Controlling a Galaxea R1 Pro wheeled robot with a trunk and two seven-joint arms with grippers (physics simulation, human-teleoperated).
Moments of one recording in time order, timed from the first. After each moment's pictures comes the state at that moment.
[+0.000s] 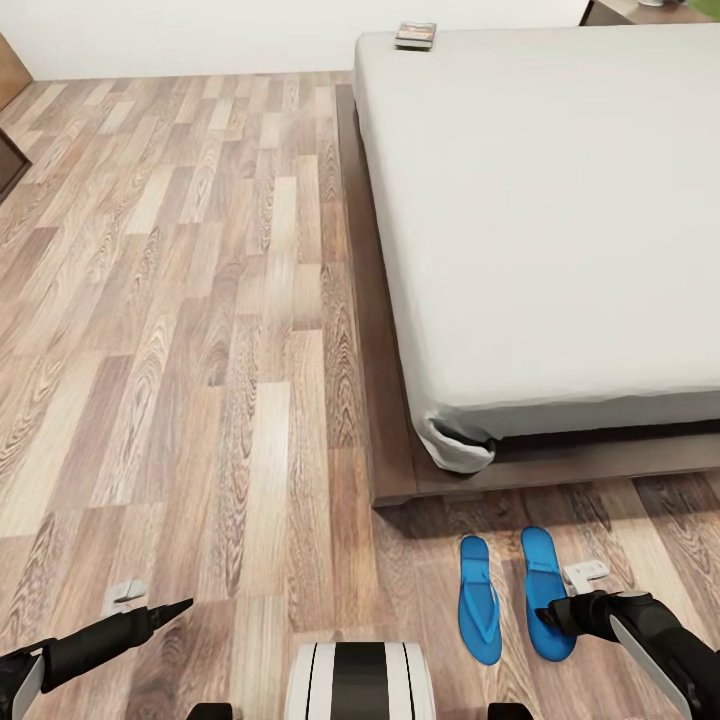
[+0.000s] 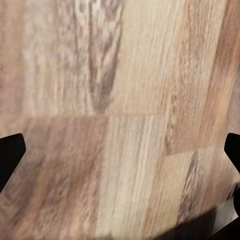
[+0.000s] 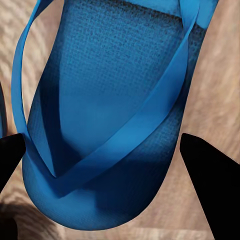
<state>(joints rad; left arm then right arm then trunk) -0.52 0.35 0.62 -0.37 -0.21 0.21 -1.13 -0.41 -0.48 0.33 -0.88 -0.32 0.57 0.19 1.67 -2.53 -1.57</state>
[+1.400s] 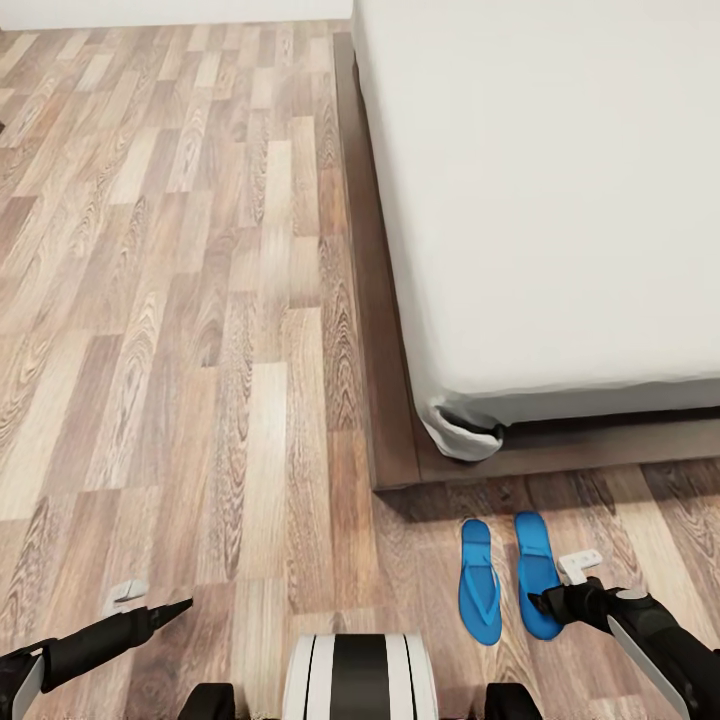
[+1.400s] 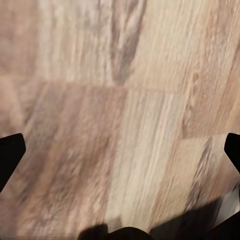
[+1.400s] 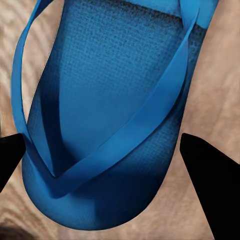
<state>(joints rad) -0.52 0.35 0.62 -0.37 -0.21 0.21 -1.13 -0.41 -0.47 0.33 -0.89 -0.30 0.44 0.19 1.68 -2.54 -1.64</state>
